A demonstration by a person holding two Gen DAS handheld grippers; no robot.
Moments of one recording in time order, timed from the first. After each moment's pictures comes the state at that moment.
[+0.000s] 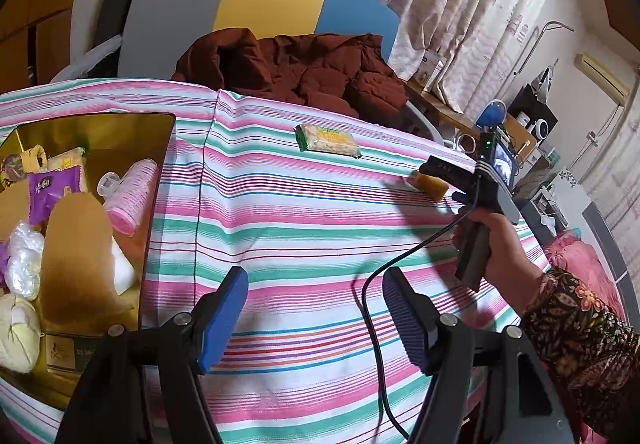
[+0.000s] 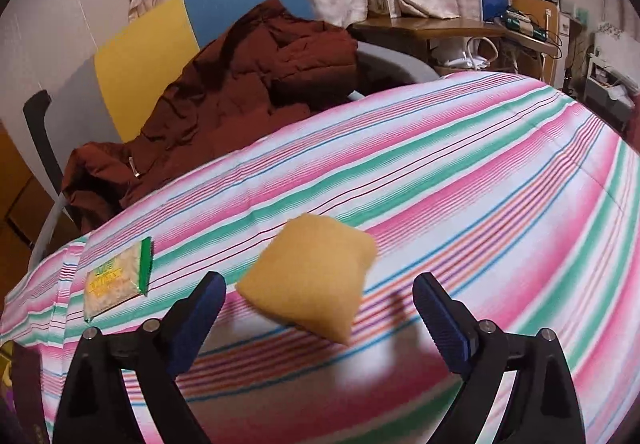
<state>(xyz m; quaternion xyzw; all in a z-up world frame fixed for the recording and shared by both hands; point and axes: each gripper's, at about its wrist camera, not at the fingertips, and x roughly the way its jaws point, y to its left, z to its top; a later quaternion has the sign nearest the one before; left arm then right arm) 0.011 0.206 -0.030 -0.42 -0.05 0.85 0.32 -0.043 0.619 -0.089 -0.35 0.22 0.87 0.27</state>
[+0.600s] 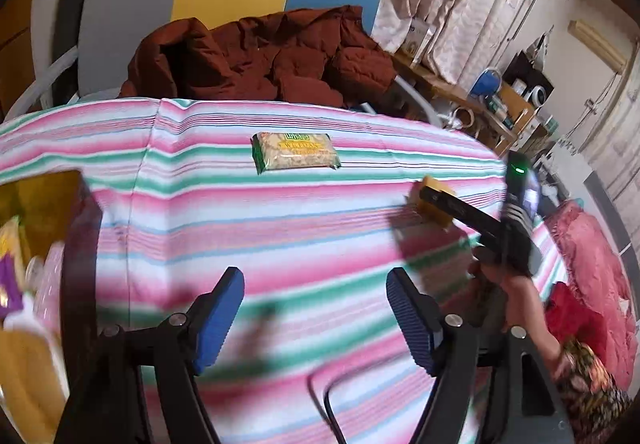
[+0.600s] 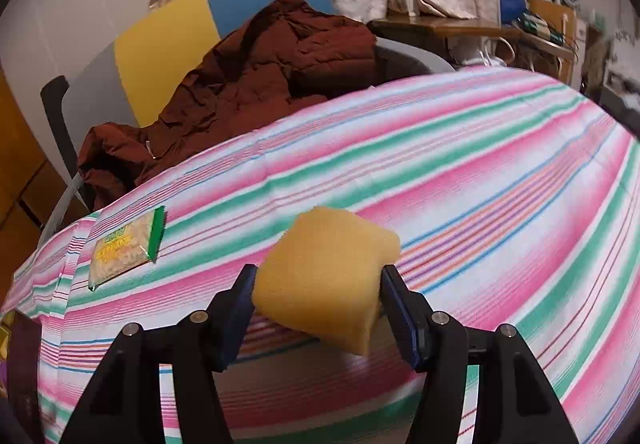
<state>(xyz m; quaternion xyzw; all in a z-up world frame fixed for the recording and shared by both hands) -0.065 0.304 -0.036 -0.45 0.02 0.83 0.34 -0.018 0.606 -0.102 -0.34 0.23 0.88 0.23</state>
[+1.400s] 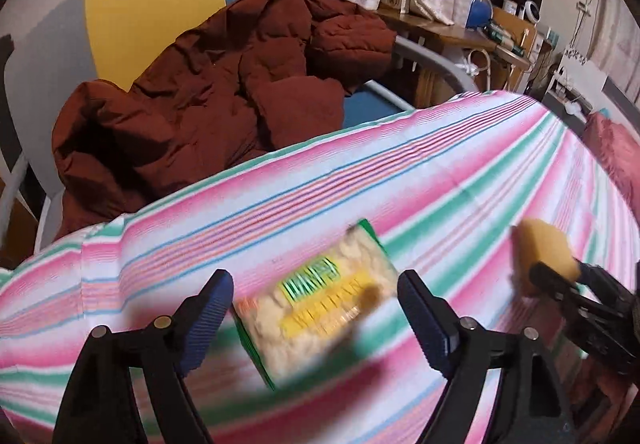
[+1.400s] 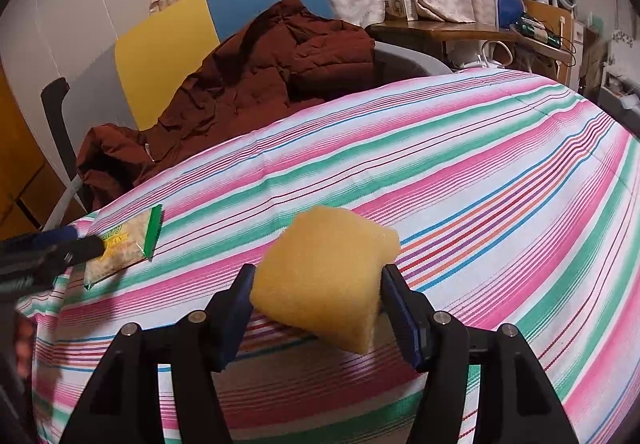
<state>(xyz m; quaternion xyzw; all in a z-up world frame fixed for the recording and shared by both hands) -0.209 0.440 -0.076 -0.42 0.19 0.82 0.35 -0.018 0.603 -0.104 -0.33 0.21 0.89 0.24</state>
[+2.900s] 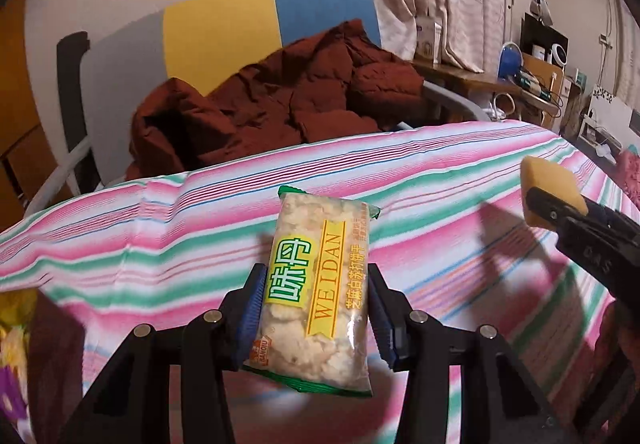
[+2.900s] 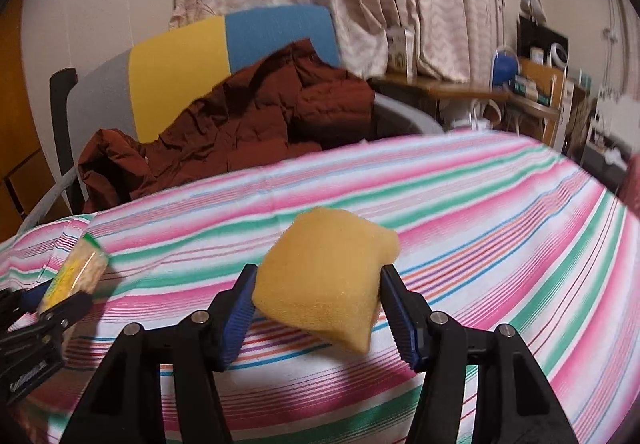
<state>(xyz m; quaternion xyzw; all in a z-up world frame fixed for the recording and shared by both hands) -0.097 0.371 -0.080 -0.32 0.13 0.89 0.28 -0.007 0.566 -0.074 -0.27 0.11 0.92 0.28</state>
